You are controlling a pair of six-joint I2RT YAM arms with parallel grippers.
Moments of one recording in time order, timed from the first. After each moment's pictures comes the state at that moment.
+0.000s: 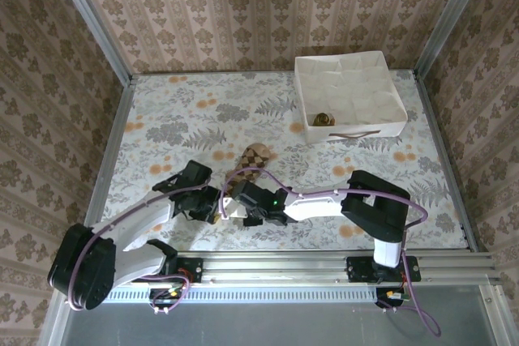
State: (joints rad) left arm -0.55 1.10 0.48 -0.53 0.27 -1.60; right arm 1.11 1.85 1.01 -0.08 0.10 -0.52
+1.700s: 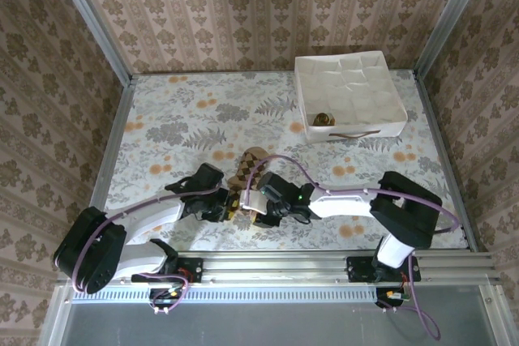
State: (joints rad) left arm -0.67 1.22 0.45 -0.34 0.30 -1.78; right arm 1.04 1.63 0.80 -0.06 -0.10 -0.34
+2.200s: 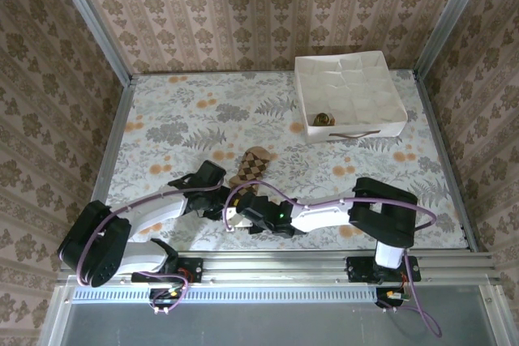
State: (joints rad) left arm -0.67 1.28 0.49 -0.35 0.32 -1.77; right arm 1.20 1.80 0.90 0.02 0.31 -0.61
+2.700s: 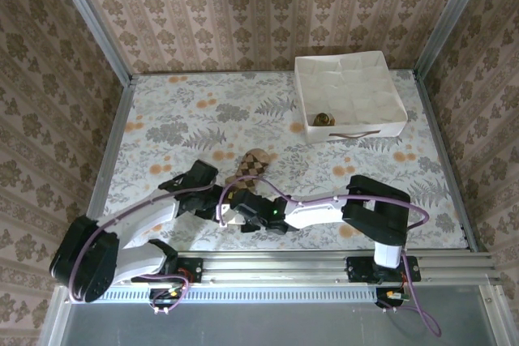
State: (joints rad) left arm -0.61 1.13 0.49 -0.47 0.24 -1.73; right arm 1.17 1.83 0.96 0.00 0.17 -0.50
